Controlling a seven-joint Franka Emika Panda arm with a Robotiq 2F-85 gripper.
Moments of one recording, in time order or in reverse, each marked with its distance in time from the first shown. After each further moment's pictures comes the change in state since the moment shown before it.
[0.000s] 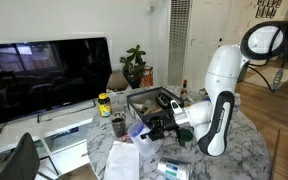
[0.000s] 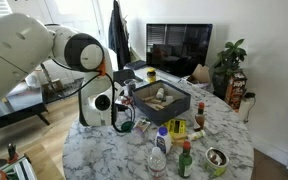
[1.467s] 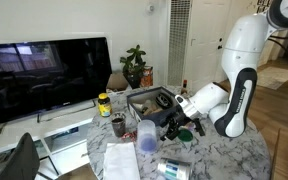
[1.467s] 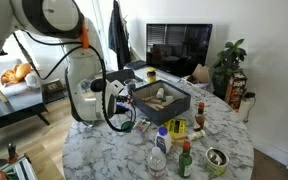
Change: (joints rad) arm 0.006 -0.335 -0.102 -0.307 0.011 -0.409 0.070
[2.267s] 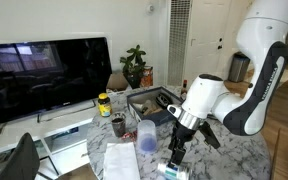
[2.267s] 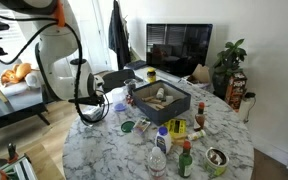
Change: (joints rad) arm -0.186 -0.194 0.443 -0.095 -0.028 -0.620 0.334
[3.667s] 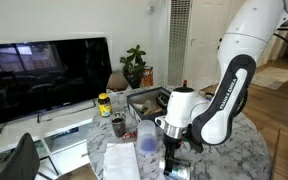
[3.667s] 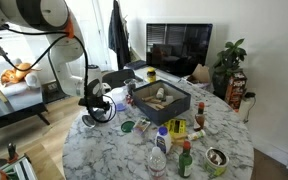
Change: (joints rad) arm 0.260 0.141 -0.178 0.198 0.496 -0.202 -0.423
